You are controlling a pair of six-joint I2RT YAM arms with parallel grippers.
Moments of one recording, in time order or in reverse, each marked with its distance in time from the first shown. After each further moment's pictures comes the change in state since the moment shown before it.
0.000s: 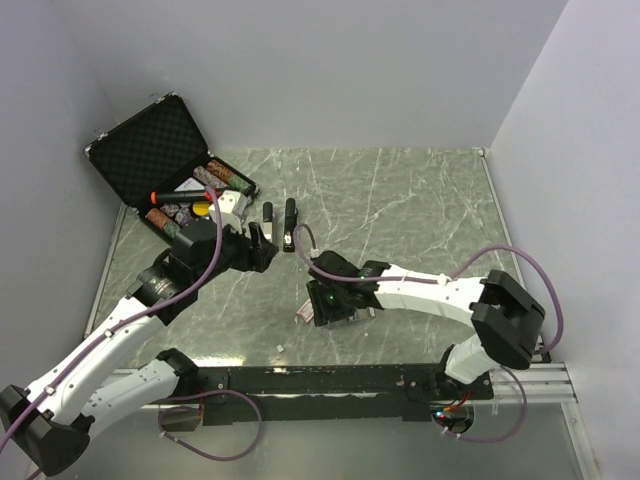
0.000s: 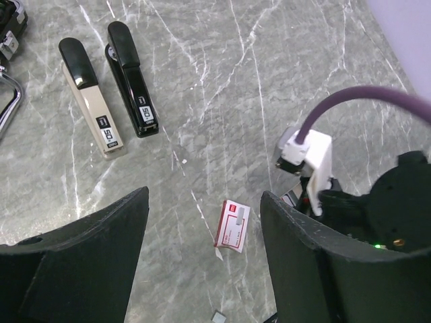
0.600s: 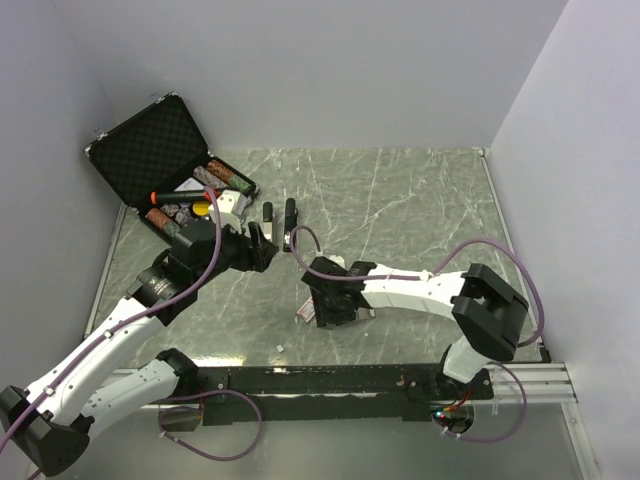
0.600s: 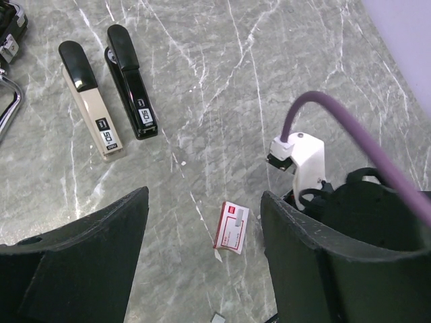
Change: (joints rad) left arm 0.000 -0.006 -0.002 0.007 0.001 0.000; right arm 0.026 0.096 0.042 -0.090 0.114 0.151
